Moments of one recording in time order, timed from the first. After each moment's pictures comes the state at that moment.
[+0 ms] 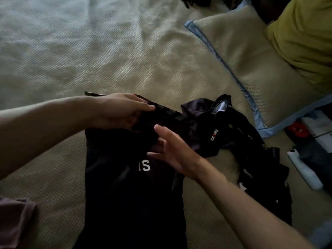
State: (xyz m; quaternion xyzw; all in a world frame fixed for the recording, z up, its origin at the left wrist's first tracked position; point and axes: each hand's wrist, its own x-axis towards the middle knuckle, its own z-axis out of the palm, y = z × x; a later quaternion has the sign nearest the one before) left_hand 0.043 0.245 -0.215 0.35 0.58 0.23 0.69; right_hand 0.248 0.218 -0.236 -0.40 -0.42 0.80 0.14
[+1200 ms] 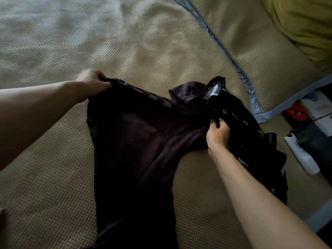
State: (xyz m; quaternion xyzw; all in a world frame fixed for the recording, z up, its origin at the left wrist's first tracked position) left_hand 0.001 0.314 -0.316 0.42 0.84 0.15 0.33; right_hand 0.375 0.298 -0.344 -0.81 -0.39 0.31 0.31
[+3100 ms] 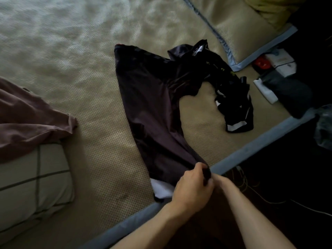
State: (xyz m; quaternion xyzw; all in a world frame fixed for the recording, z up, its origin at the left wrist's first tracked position) left_hand 0.336 -0.166 -0.210 0.56 0.63 0.21 0.50; right_hand 0.471 -0.105 -0.272 -0.67 -0.41 0.60 -0.14
